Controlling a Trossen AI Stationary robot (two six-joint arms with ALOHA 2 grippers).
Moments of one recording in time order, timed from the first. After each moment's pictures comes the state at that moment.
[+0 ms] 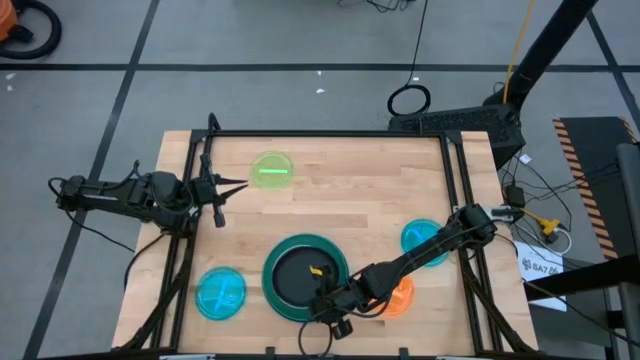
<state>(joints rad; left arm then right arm) -0.12 0.45 0.53 -0.20 -0.39 0.41 0.49 2.05 1.61 -0.47 0.15 0.06</state>
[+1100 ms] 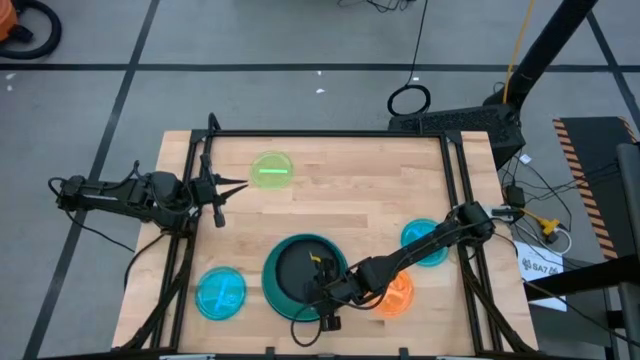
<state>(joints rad) -0.12 0.45 0.53 -0.20 -0.39 0.41 0.46 2.05 1.61 -0.46 0.16 0.33</state>
